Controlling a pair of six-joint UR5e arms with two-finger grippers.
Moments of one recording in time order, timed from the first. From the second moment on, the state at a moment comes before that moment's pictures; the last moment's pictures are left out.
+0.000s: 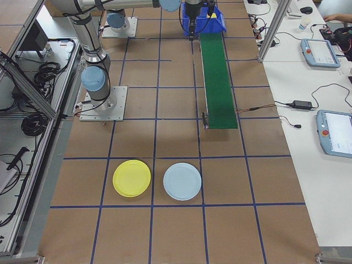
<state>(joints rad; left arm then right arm) -1.39 -1.83 -1.60 -1.20 1.56 0.31 1.62 -1.54 1.51 -1.58 -1.51 0.14</state>
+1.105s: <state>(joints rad) -1.38 -1.93 -1.71 -1.19 1.62 0.18 1.62 -1.54 1.51 -1.58 -1.51 0.14</state>
